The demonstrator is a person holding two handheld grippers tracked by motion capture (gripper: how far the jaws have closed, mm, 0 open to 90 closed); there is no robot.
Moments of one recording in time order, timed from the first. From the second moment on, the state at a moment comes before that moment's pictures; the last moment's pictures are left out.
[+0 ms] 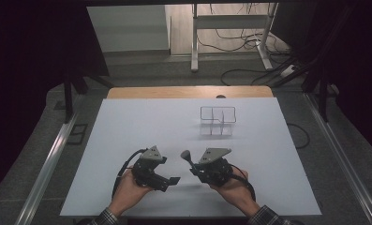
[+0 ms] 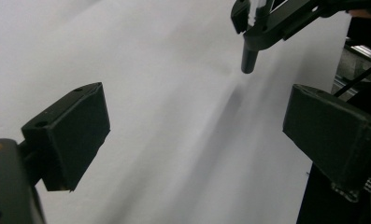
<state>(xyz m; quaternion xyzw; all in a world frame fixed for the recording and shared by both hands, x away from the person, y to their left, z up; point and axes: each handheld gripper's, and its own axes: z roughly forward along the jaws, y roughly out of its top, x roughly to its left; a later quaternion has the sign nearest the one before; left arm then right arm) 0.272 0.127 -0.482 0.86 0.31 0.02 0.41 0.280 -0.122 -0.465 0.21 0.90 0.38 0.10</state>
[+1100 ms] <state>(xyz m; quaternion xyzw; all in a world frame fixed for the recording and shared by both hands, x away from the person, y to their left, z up) 0.260 0.147 -0.490 0.87 0.32 0.08 0.38 0.288 -0.146 -0.457 0.22 0.89 0.39 0.12</state>
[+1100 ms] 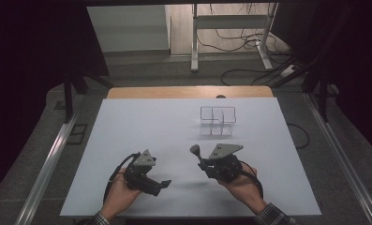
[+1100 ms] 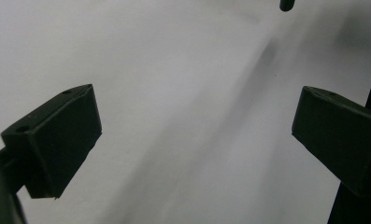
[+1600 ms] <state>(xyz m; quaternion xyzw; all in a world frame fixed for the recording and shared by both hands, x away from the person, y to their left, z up) 0.252 0.161 -0.492 0.86 0.33 0.09 0.37 0.295 -0.156 -0.455 0.24 0.88 0.39 0.10</state>
